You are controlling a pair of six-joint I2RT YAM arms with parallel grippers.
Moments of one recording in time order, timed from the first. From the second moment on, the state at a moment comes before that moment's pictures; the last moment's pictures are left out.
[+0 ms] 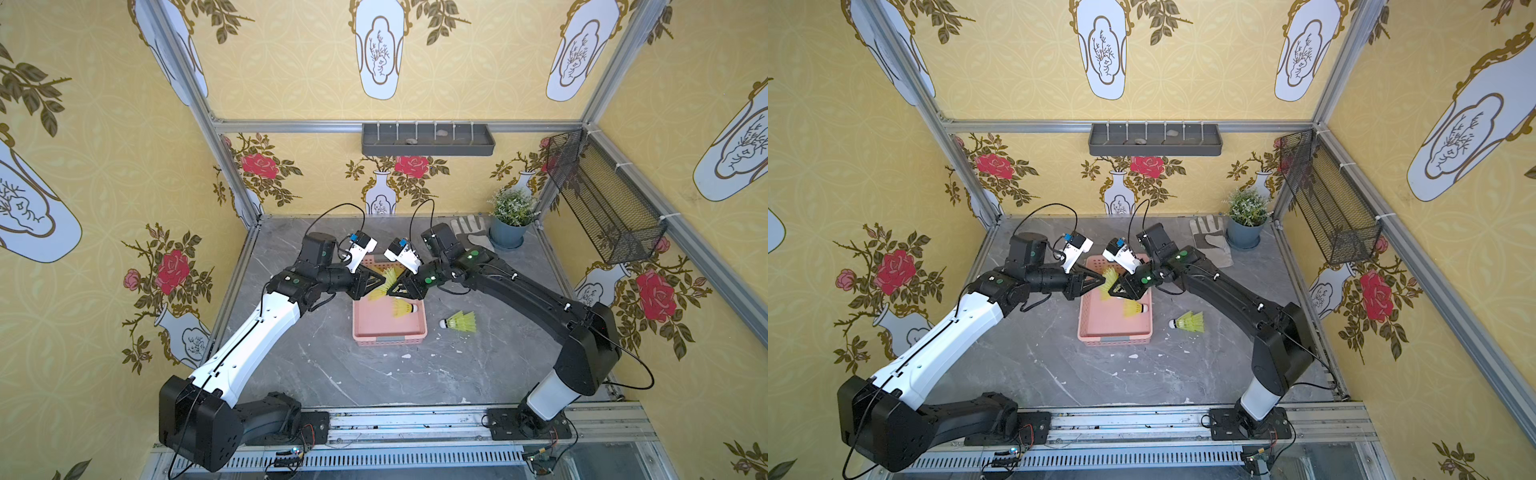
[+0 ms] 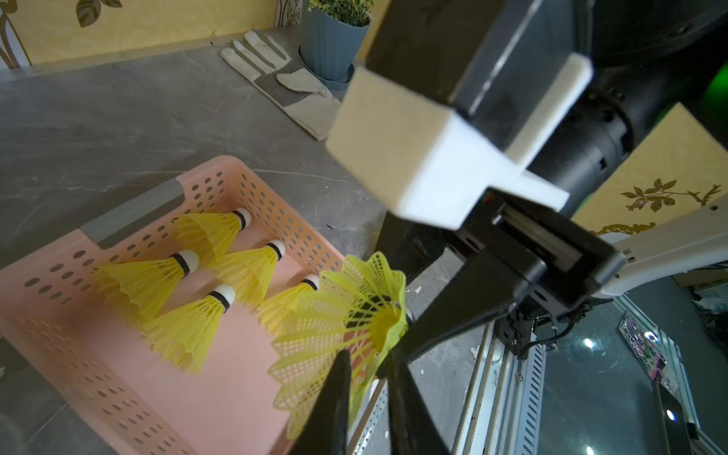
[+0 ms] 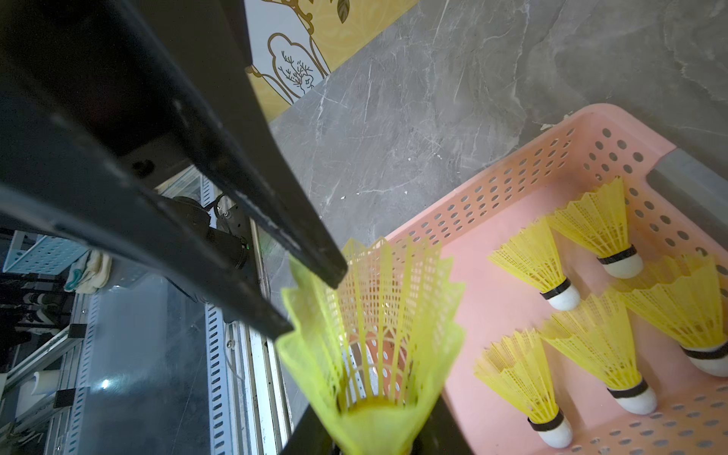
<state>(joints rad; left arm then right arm) -0.43 1.25 1.09 -0.50 0.68 -0.05 0.77 1.64 1.43 -0.64 -0.65 -0.10</state>
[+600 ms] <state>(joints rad) -0.46 1.18 0.99 -0.37 0.58 -0.25 0.74 1.48 1.23 -0.47 -0.39 -0.06</state>
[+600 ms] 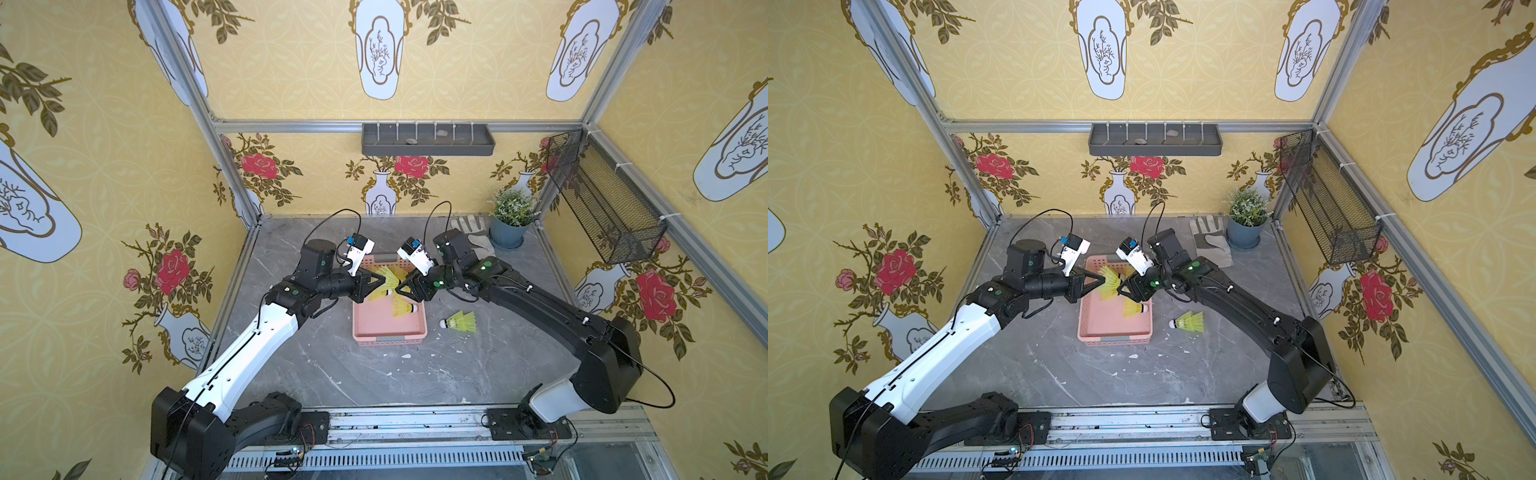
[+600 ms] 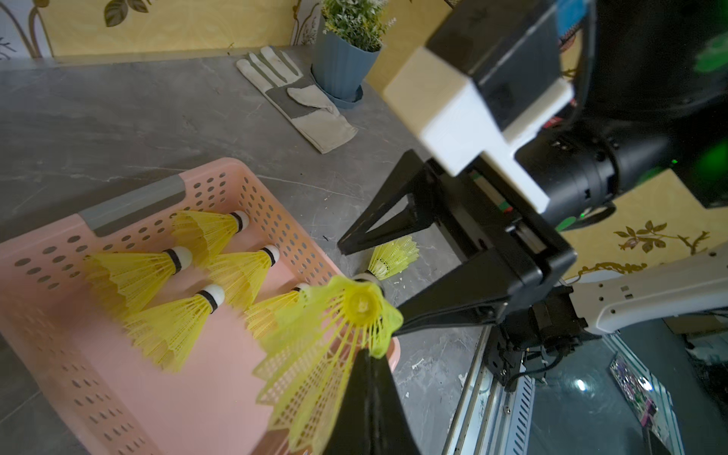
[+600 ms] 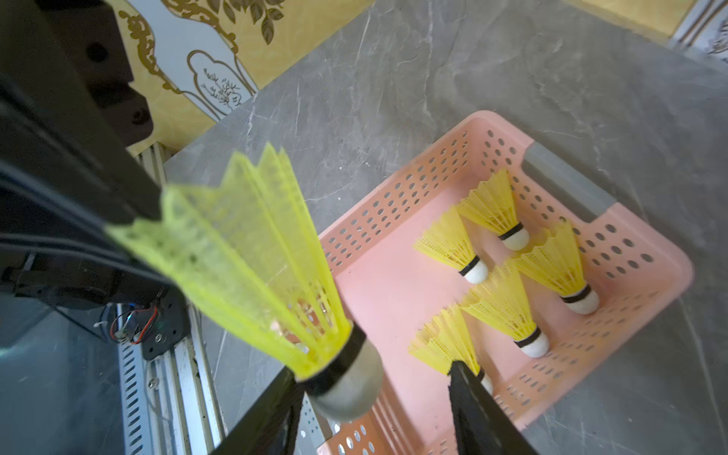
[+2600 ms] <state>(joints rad) -0.60 1.46 0.77 -0.07 0.19 -0.75 0.71 1.22 0.96 -0.29 0.06 0.07</state>
